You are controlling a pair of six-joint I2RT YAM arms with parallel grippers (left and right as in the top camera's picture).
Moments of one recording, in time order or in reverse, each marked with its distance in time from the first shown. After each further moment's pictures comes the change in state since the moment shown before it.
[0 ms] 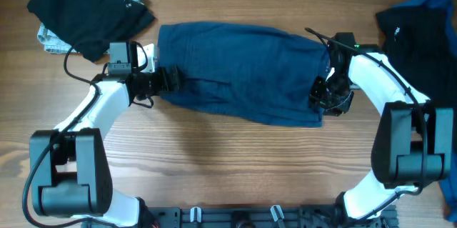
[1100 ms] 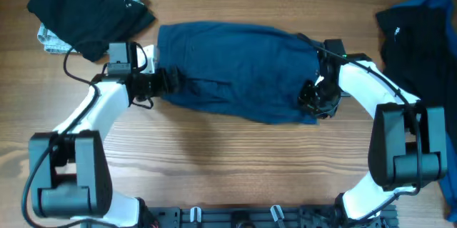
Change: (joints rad) left arm 0.000 -0.008 0.000 -0.026 0.000 0.000; right arm 0.058 -0.007 -0.092 0.137 -0.087 0.106
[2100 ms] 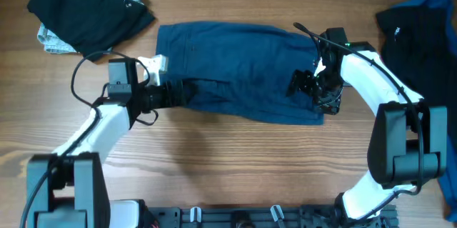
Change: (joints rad) left arm 0.001 -0.126 -0.209 0.235 0.275 0.034; right arm 0.000 0.013 0.115 -0.074 -0.047 -0.097
